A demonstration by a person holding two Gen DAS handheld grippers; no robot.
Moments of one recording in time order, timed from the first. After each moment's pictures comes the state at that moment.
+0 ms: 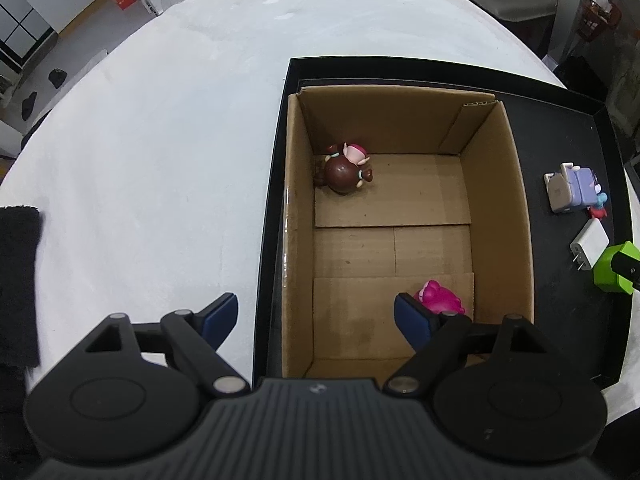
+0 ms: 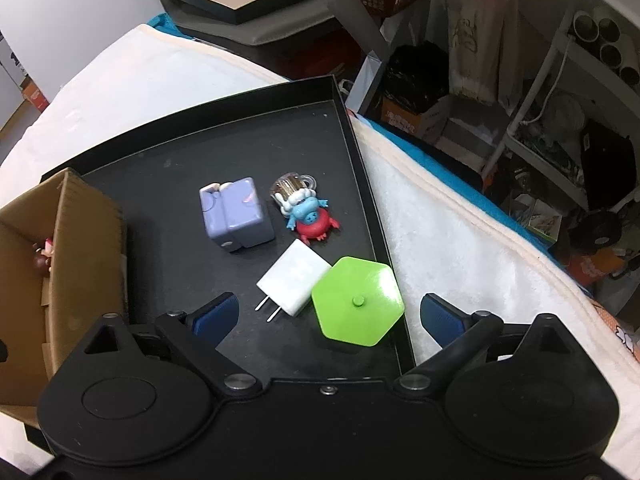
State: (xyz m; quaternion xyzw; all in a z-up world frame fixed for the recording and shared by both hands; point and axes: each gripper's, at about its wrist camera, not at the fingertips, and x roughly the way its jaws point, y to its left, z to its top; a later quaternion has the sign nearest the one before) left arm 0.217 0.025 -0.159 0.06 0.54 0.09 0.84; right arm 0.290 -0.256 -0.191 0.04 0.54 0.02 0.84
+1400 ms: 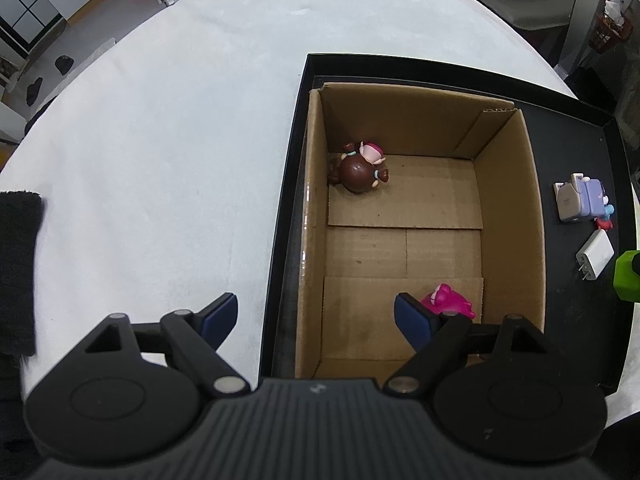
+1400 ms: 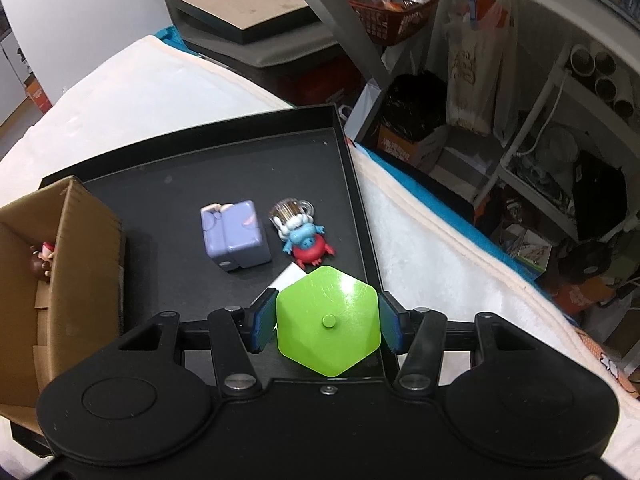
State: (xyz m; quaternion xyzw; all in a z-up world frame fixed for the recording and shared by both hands) left arm 0.220 0.034 -0.155 0.03 0.54 0.11 0.83; right arm 0.287 -0.253 -0.176 0.01 0.51 0.02 0.86
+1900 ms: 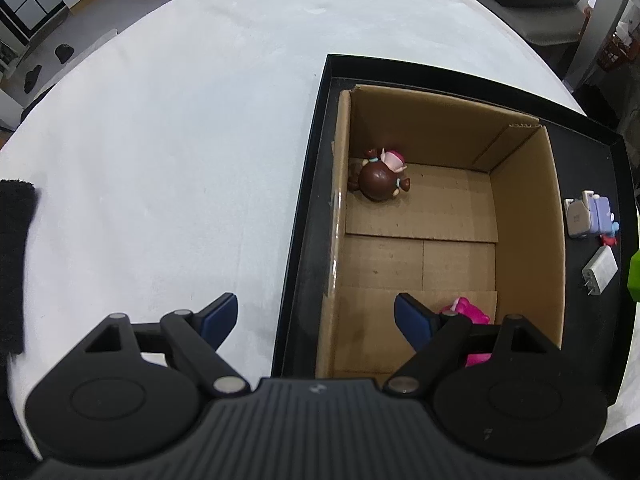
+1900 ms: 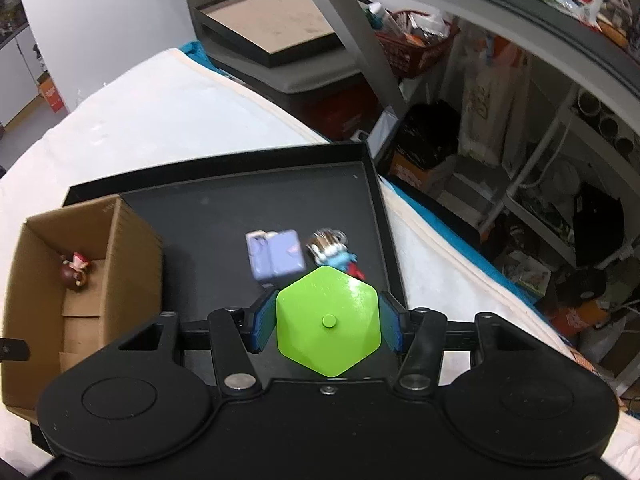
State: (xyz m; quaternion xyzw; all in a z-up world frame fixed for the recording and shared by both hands) left arm 0.226 0.056 -0.160 0.00 0.54 0.10 0.84; right arm 0.282 -0.224 -0.144 -0.01 0.49 0.03 0.87
